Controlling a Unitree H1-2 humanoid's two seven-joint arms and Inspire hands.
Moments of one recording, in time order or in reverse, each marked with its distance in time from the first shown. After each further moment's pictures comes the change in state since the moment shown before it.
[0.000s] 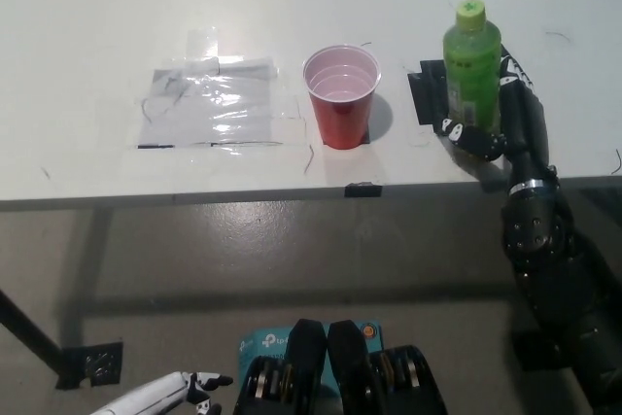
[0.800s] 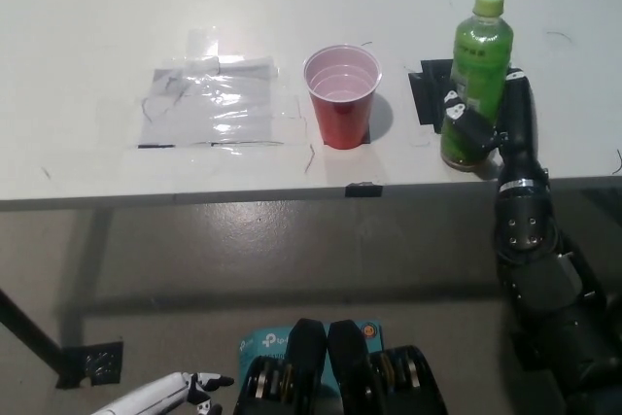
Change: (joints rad) left_arm 0.000 0.000 -0.001 0.000 -0.005 -0.001 0.001; right_arm -0.035 0.060 -0.123 0.096 0.102 -0.163 -0.013
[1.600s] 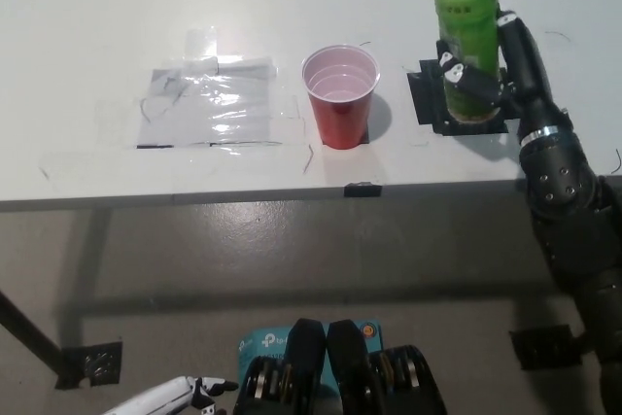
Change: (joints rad) left_arm 0.003 -0.004 -0.009 0.003 -0.007 0.000 0.000; right_arm -0.065 -0.081 0.029 -0.094 -0.046 0.022 0.215
